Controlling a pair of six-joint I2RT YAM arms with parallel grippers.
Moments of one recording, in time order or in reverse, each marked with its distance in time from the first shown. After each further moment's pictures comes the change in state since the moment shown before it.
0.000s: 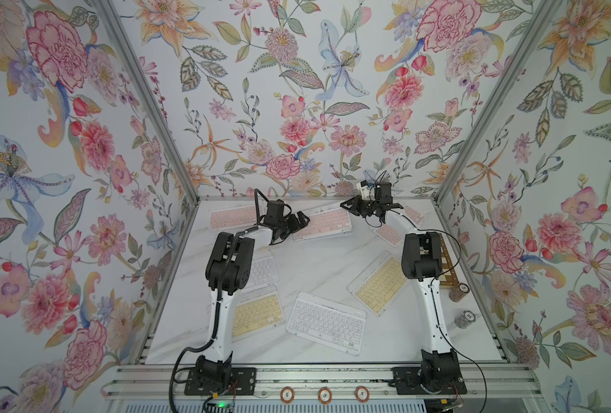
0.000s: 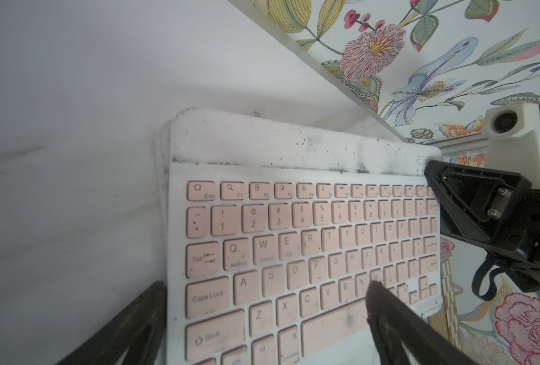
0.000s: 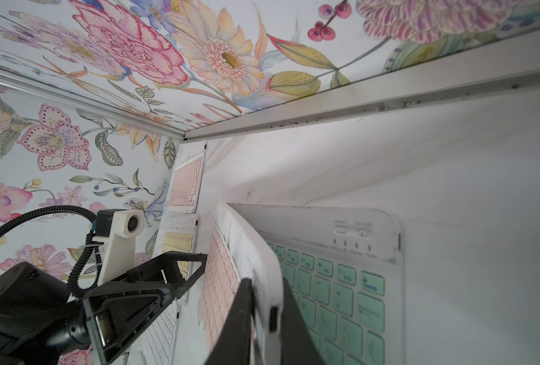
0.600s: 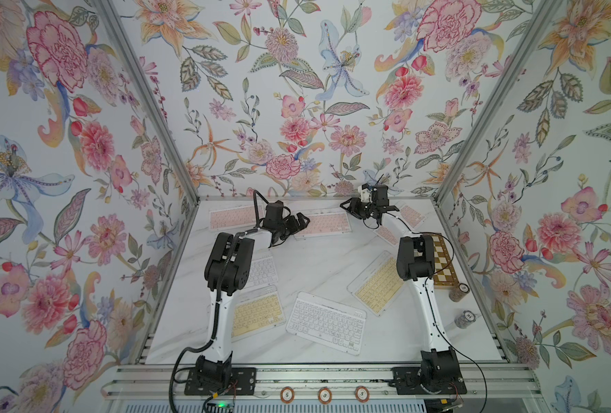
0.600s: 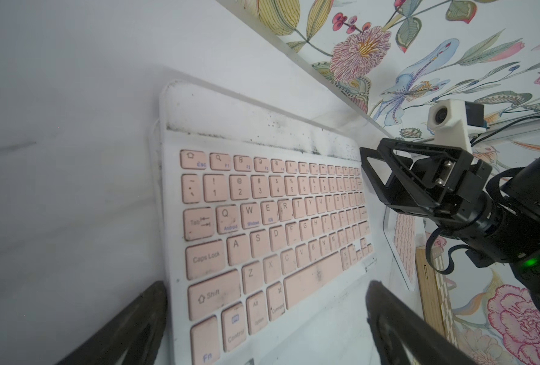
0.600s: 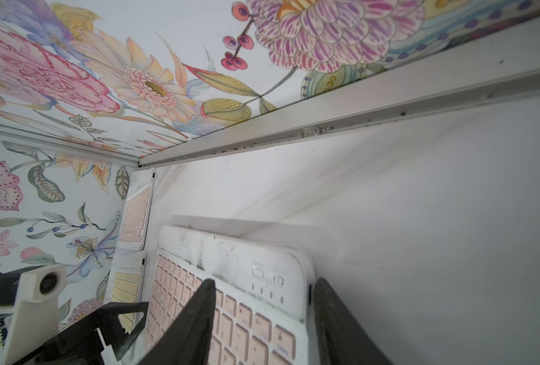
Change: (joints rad) left arm 0.000 -0.019 -0.066 0.080 0.011 0.000; right arm 0.003 0.121 0.143 -0.040 0.150 0.004
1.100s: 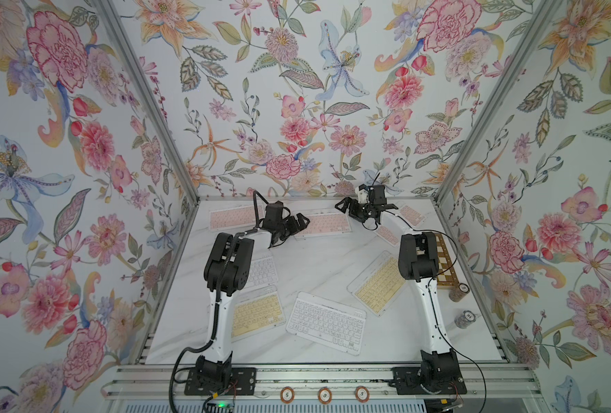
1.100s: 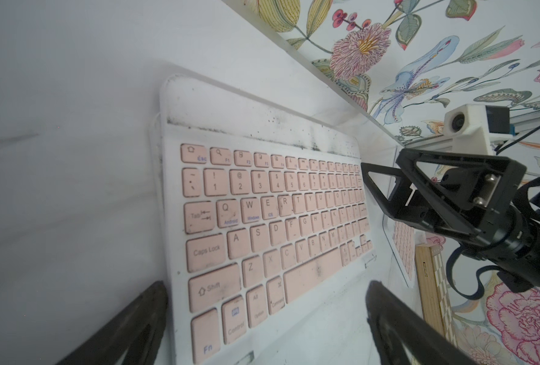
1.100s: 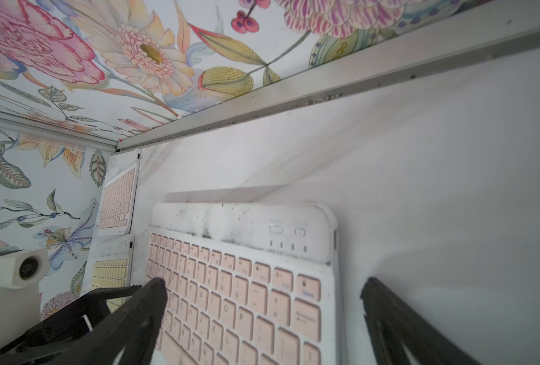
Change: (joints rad) left arm 0.000 -0.007 -0.009 0.000 0.002 0.001; right arm 0.047 -0.166 -0.221 -0.048 0.093 -0.075
